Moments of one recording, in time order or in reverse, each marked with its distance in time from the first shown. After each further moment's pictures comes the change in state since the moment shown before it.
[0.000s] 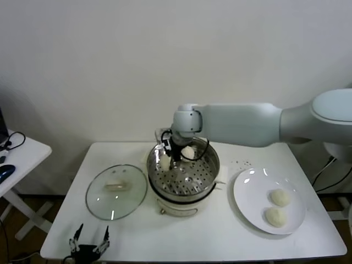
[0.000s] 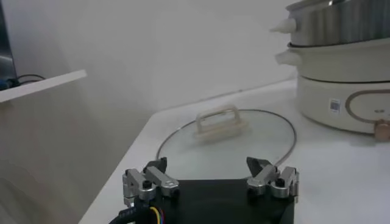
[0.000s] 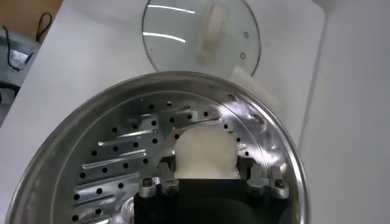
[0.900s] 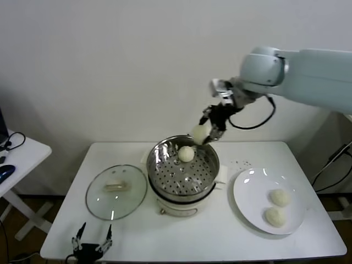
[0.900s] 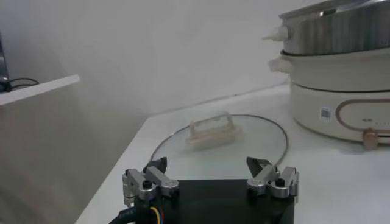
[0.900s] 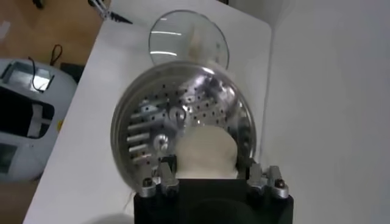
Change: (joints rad) left arm 0.012 -0.002 0.014 -0.030 0.002 0.015 0.002; right arm 0.415 -0.279 -0.096 0.231 0.218 0.093 -0.140
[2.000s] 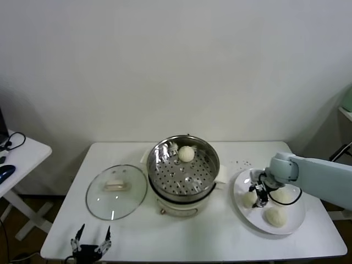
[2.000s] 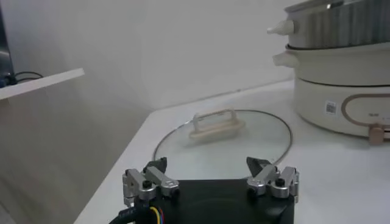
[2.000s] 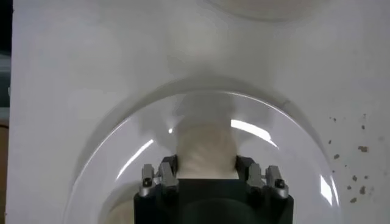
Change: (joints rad) left arm -0.005 -0.012 -0.006 0.010 -0.002 0.008 0.002; right arm -0.720 -0.406 0.143 -0.143 -0.552 0.072 0.080
